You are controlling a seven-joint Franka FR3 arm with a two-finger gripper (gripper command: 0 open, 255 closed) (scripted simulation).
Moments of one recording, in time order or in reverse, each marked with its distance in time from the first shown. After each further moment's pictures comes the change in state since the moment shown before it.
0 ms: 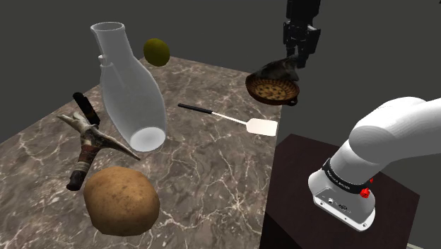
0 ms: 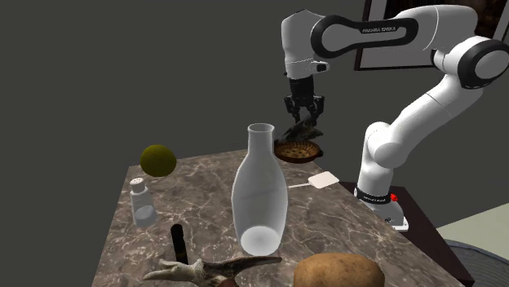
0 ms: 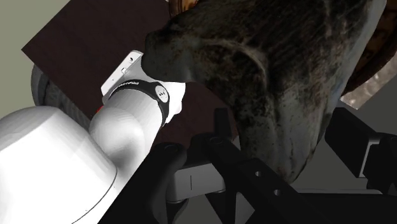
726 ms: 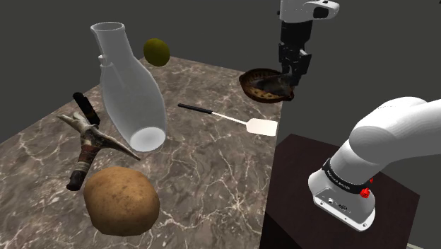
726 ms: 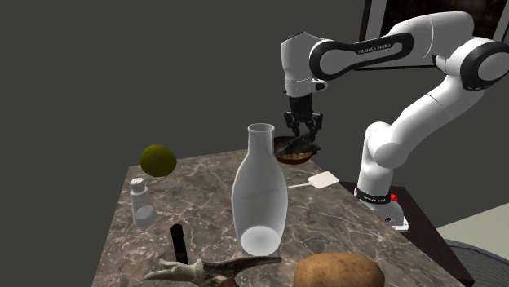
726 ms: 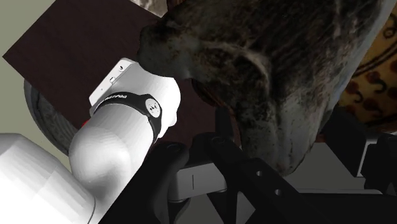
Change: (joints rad) arm 0.007 -0.020 0.010 -0.159 0.011 0.138 0.002
